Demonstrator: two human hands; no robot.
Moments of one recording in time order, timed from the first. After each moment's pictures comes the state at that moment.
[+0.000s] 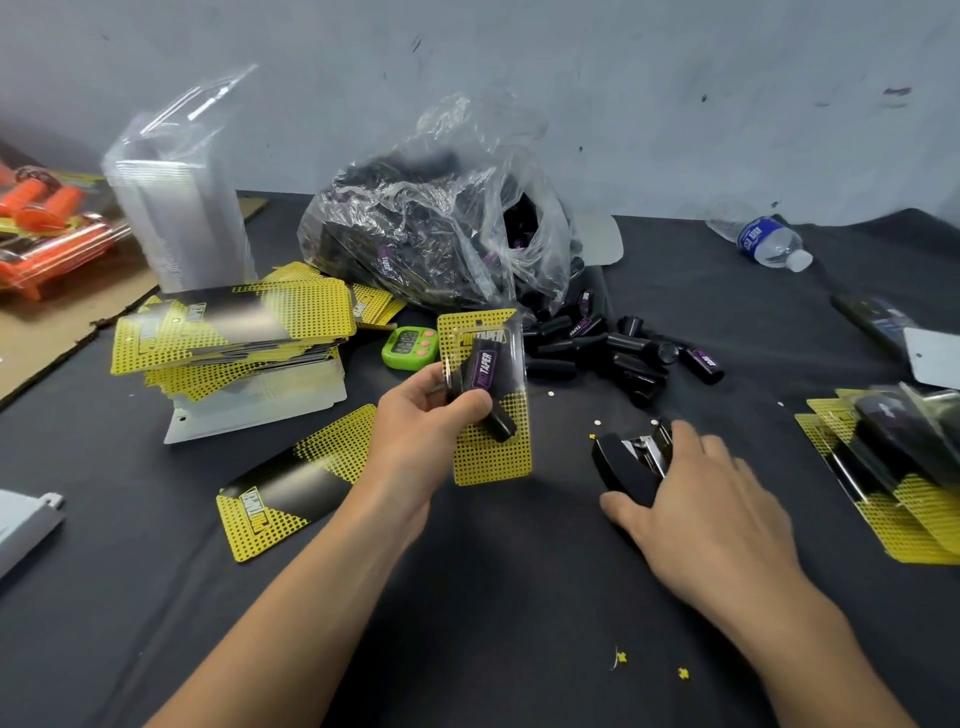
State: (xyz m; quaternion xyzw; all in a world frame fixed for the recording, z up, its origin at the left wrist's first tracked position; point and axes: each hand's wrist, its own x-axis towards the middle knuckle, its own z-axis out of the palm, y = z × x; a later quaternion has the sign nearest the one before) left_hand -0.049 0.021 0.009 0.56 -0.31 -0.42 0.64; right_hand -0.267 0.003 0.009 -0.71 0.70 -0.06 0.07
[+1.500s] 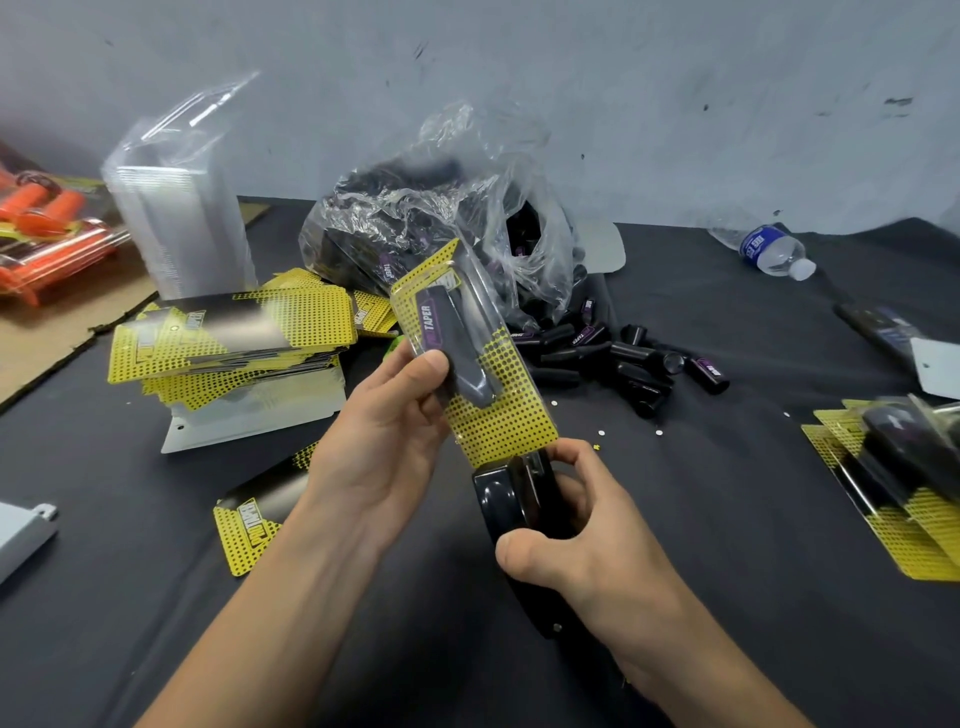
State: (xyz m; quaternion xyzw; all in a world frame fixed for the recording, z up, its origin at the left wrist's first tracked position) left_hand -0.033 0.039 0.039 0.33 -0.30 -0.54 0.72; right_hand -0.218 0.040 0.002 -0.62 0.37 -0.34 0.60
